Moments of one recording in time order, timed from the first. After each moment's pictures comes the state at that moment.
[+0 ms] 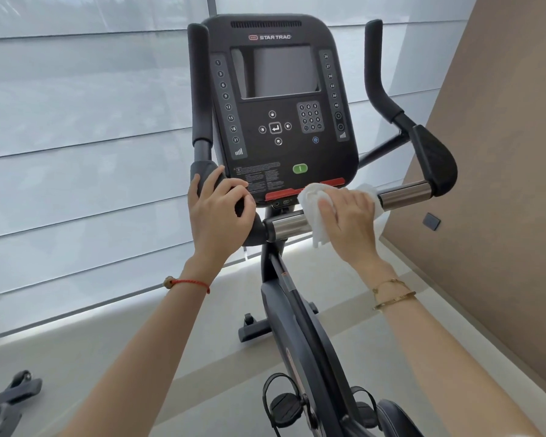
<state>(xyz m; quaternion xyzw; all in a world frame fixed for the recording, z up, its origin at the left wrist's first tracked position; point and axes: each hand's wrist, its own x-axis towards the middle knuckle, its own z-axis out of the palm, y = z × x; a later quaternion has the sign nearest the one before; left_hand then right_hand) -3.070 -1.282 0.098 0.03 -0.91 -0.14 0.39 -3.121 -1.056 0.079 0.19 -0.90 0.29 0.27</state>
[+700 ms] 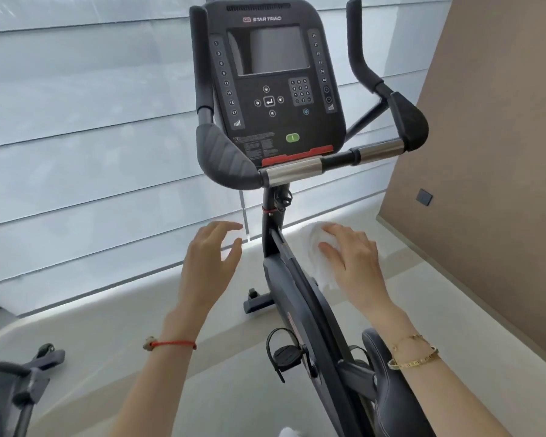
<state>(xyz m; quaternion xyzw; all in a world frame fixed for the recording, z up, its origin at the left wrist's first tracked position) -2.892 -1.255 0.049 0.00 -0.91 -0.30 0.27 -2.945 -1.004 0.028 0.21 -0.90 0.32 0.19</state>
